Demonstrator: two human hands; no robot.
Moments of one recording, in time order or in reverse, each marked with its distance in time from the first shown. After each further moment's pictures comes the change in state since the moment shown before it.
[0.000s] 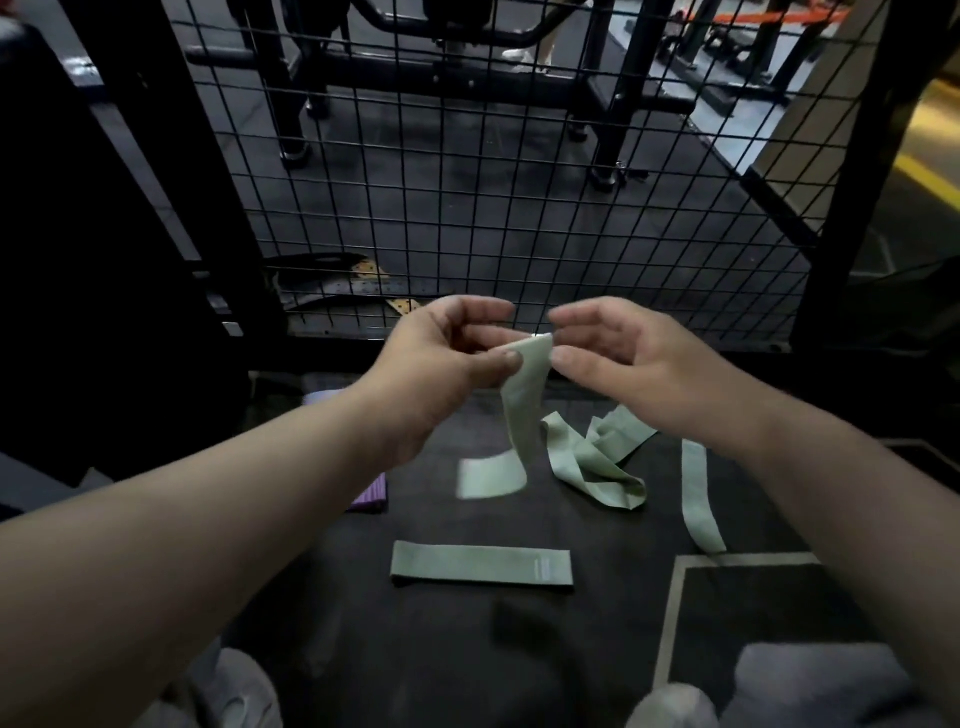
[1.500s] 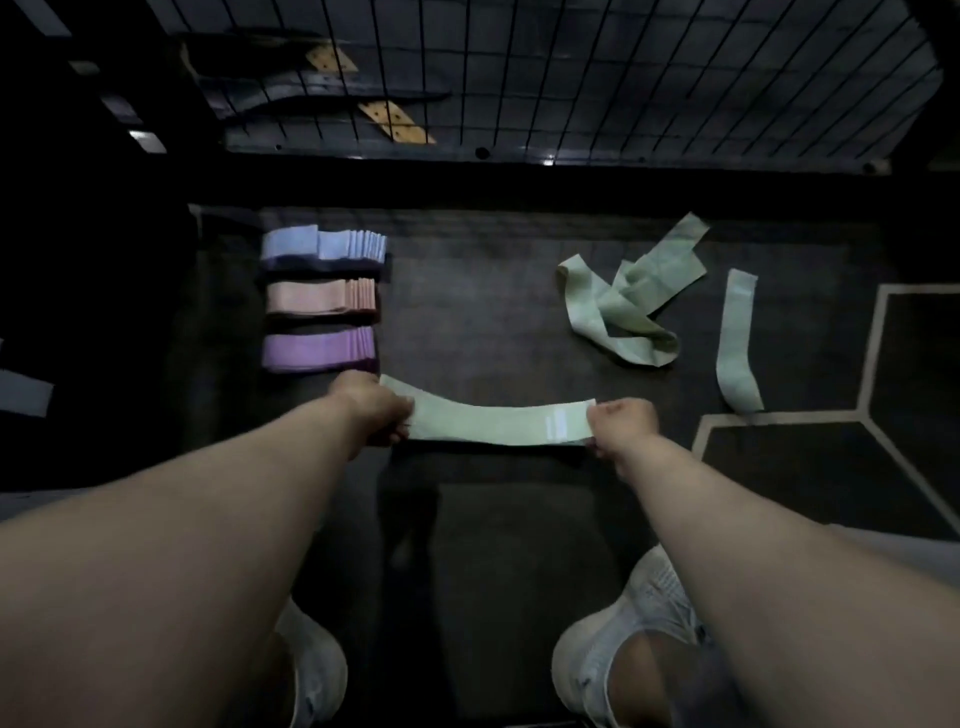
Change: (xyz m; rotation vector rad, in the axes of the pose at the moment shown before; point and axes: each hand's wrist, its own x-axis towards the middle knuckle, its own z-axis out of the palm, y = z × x) left_hand -0.008 -0.252 -0.105 0.522 0.284 -0.860; right_hand -0.006 0.297 0.156 0.153 0.414 0.987
